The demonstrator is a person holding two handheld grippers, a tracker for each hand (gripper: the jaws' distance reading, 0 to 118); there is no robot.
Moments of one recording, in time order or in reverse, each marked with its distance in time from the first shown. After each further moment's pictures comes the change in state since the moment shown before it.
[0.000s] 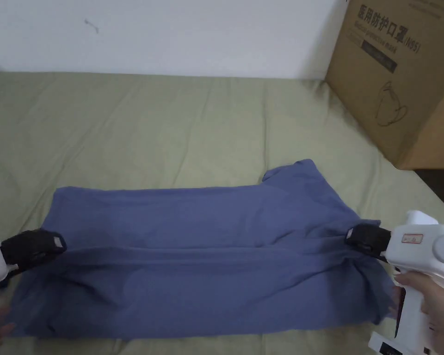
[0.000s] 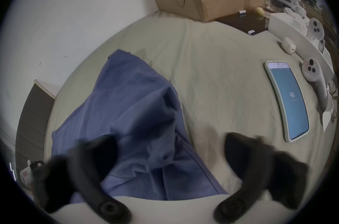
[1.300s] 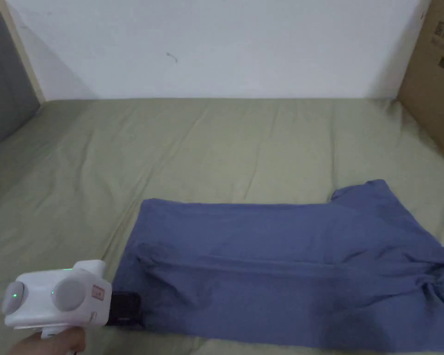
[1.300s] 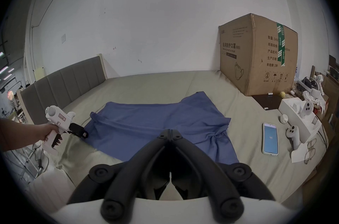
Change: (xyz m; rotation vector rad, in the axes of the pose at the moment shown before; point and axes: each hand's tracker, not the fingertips) left arm -0.010 -0.048 0.003 -0.257 0.317 -0.338; right arm -0.061 -0.112 0.216 0.369 0.304 0.500
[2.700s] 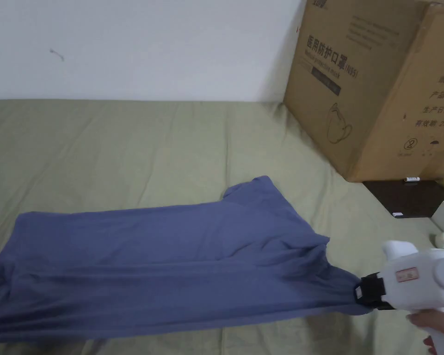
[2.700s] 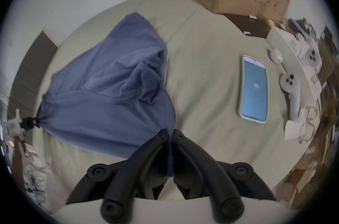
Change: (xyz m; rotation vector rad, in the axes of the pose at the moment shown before) left arm -0.002 0.009 0.073 0.117 -0.120 -0.007; right arm 0.178 -0.007 -0.096 -0.634 -0.177 -0.275
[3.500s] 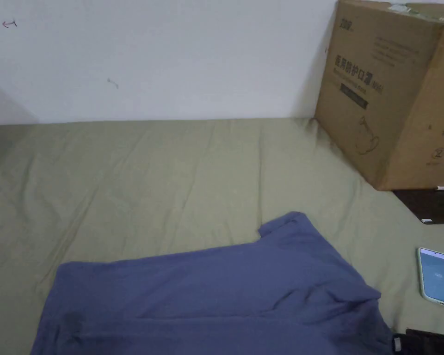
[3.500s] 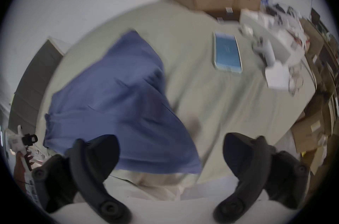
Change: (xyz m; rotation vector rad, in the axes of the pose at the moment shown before) left arm -0.006 -0.137 0.098 0.087 0.037 -0.027; right arm -0.011 -0.120 0.073 0.175 0.007 -0.015
